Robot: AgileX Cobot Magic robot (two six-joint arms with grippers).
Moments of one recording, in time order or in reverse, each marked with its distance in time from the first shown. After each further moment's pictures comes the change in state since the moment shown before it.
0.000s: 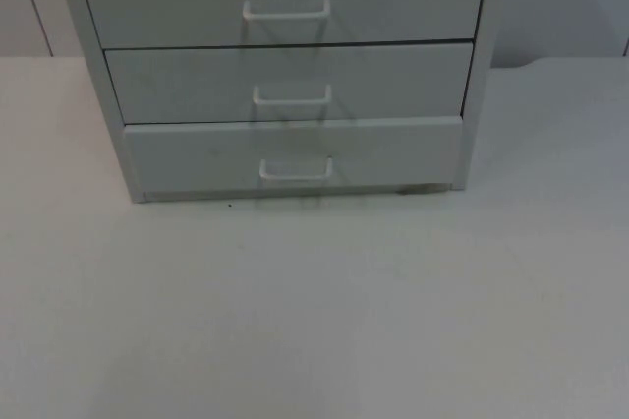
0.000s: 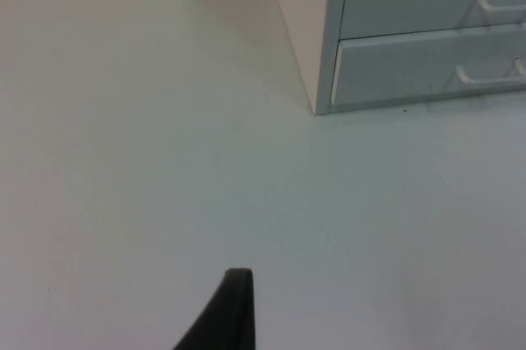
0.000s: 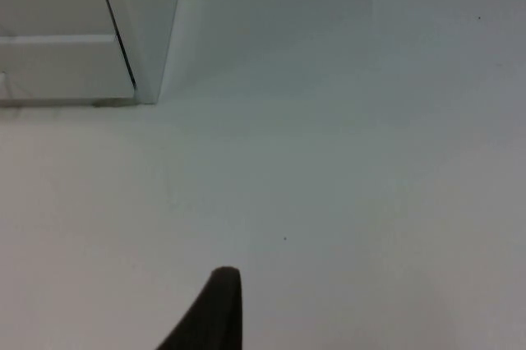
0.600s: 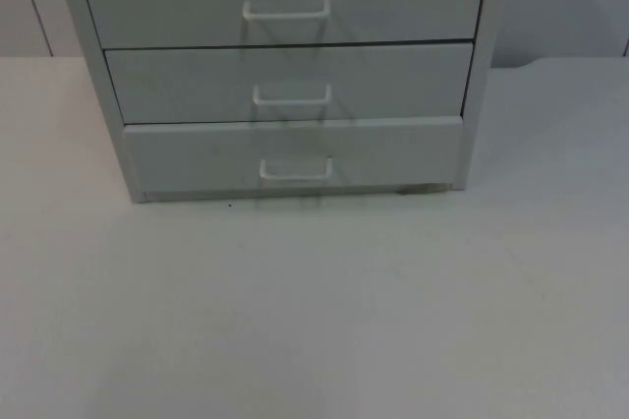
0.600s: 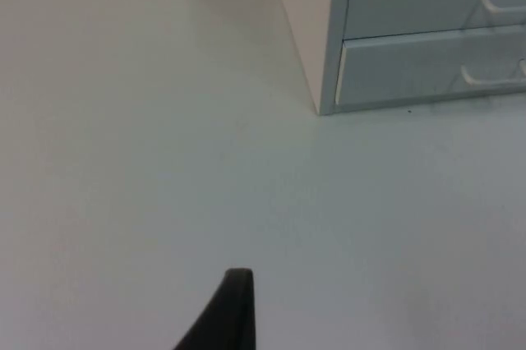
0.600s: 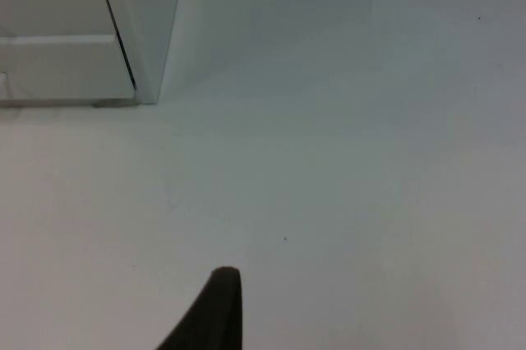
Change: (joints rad) right arm 0.000 0.000 0.000 0.000 0.000 0.000; left arm 0.020 0.000 0.000 0.000 0.000 0.000
